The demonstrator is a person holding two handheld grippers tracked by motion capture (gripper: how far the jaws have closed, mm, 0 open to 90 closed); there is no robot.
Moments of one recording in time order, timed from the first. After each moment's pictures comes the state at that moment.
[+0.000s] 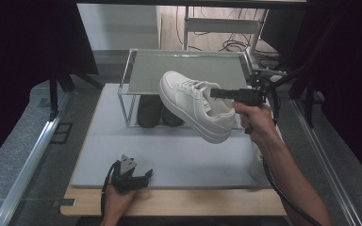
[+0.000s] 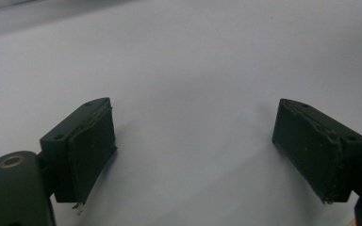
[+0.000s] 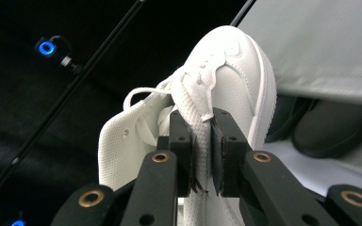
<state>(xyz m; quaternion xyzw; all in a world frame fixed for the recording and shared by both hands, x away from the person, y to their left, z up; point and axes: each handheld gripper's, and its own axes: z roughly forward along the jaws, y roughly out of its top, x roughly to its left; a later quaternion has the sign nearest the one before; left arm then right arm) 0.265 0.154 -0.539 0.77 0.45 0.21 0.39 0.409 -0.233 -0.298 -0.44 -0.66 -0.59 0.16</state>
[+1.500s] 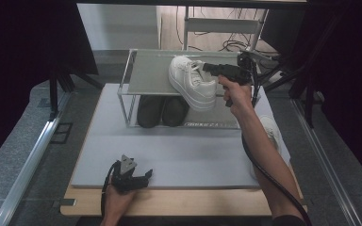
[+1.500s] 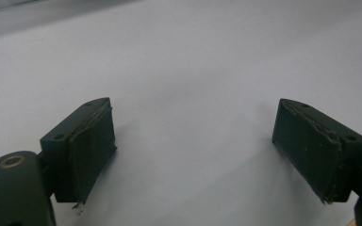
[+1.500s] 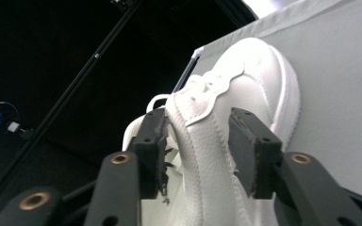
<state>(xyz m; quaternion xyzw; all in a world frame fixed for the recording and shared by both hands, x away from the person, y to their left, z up) 0.265 0.154 -0.539 0.77 0.45 0.21 0.39 0.499 -0.211 -0.310 -0.52 -0.60 -0.60 0.09</state>
